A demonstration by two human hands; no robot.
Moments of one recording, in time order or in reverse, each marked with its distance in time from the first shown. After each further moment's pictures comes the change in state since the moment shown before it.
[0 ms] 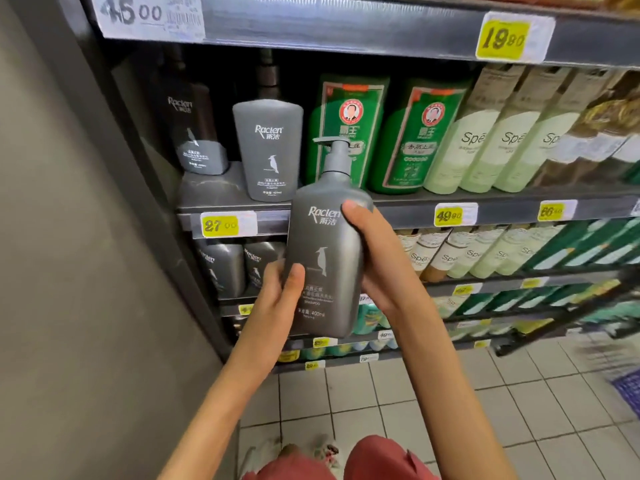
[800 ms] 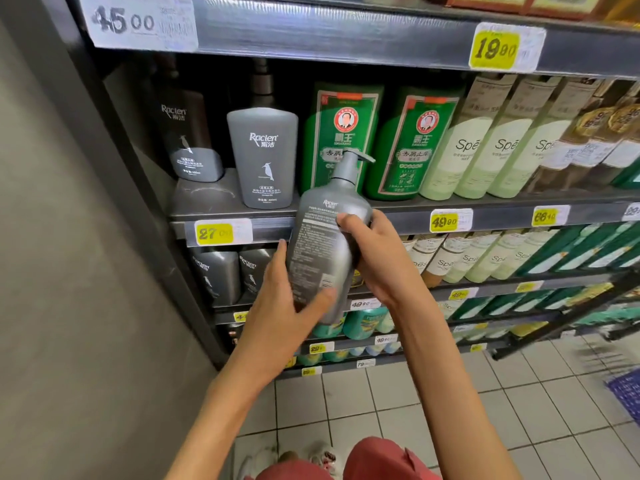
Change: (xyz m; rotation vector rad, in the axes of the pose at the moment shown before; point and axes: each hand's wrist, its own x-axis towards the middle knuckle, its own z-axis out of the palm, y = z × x) left_hand 0.020 -0.007 0.003 0.545 0.031 0.149; right_hand 0.018 -0.004 -0.005 -0.194 0.214 0.027
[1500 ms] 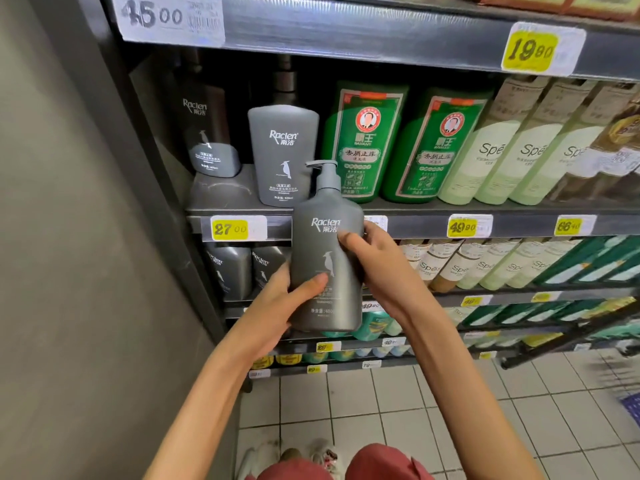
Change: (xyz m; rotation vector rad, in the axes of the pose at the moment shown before) left_hand 0.018 -0.015 -0.012 -0.819 -0.269 -0.226; right_hand 0.007 0.019 -0.005 -0.146 -0.179 0.019
